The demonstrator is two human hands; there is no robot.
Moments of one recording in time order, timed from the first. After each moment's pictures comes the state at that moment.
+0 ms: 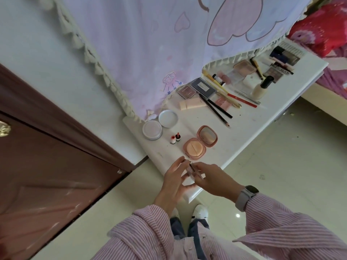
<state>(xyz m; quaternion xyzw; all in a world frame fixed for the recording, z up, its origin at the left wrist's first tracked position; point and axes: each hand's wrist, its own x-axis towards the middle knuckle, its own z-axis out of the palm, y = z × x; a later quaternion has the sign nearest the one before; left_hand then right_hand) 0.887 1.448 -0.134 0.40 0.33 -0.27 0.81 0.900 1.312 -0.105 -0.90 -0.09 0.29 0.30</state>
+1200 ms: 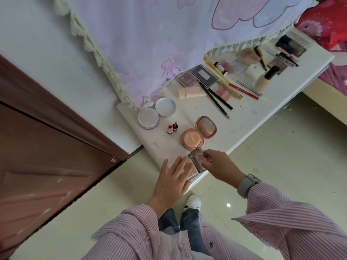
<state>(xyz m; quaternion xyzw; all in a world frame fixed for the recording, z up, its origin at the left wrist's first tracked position) 0.852 1.462 -0.212 0.96 -0.25 -0.04 0.08 0.913 1.292 -0.119 -0.93 -0.01 0.25 0.29</state>
